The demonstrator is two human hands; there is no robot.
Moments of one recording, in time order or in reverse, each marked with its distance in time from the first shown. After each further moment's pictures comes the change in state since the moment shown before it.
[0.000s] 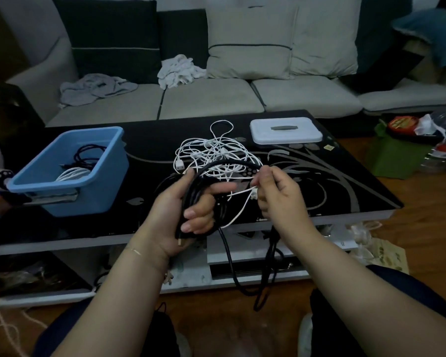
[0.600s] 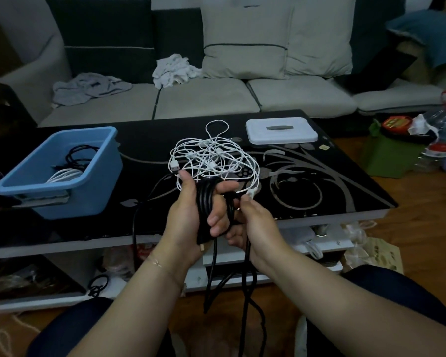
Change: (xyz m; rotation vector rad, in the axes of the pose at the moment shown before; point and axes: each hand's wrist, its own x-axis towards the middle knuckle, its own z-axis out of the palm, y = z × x) left_hand 0.012 -0.026 0.028 -0.033 0.164 0.190; right_hand -0.018 0.024 0.027 0.221 0.042 0.533
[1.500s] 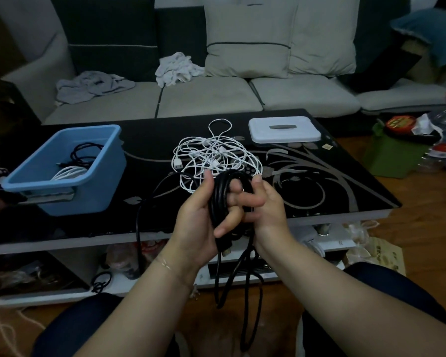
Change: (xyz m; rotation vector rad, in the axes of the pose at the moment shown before) left_hand -0.005 -0.003 0.003 -0.152 -0.323 -0.016; right_hand 0.008 -0.015 0.006 0.099 0.096 -0.246
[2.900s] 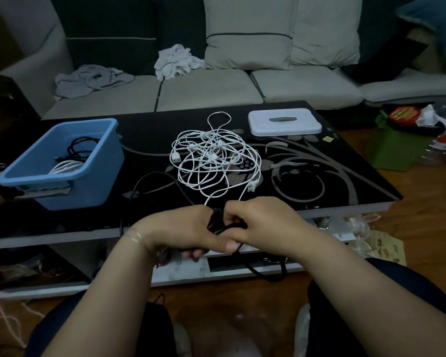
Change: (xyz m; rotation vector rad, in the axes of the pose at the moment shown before) left_hand -0.010 0.034 -0.026 1.234 -0.082 -0.704; right_hand -0.017 -0.033 -0.026 -1.584 -0.663 -0.561
